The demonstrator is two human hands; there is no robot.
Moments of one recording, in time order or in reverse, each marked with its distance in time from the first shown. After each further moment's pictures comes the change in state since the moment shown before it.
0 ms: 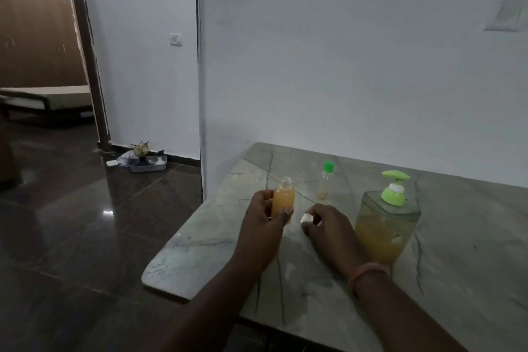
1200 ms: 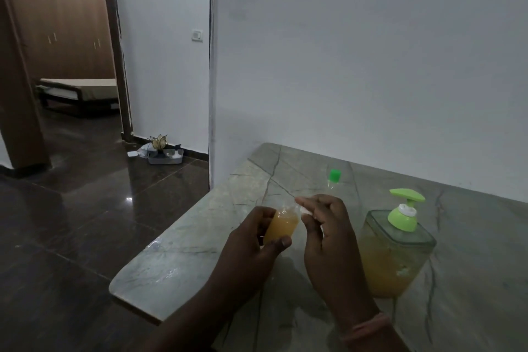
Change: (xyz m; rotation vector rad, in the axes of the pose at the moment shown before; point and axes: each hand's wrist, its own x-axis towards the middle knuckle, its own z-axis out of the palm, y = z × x) left_hand -0.010 0.005 0.003 0.347 -0.057 0.037; right_hand -0.015 -0.019 -0.017 0.295 0.303 -0.373
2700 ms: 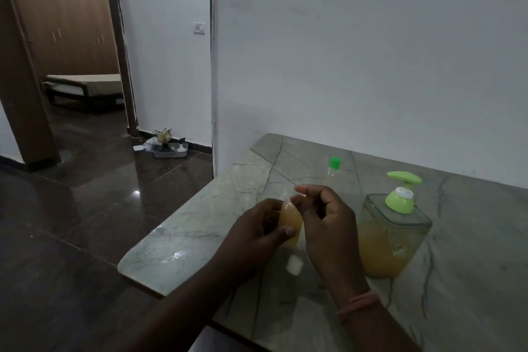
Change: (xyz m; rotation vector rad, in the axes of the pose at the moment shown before) left_hand 0.002 -0.009 0.000 -0.063 -0.128 0.059; right_hand -0.002 -0.003 0.004 0.338 0.020 0.258
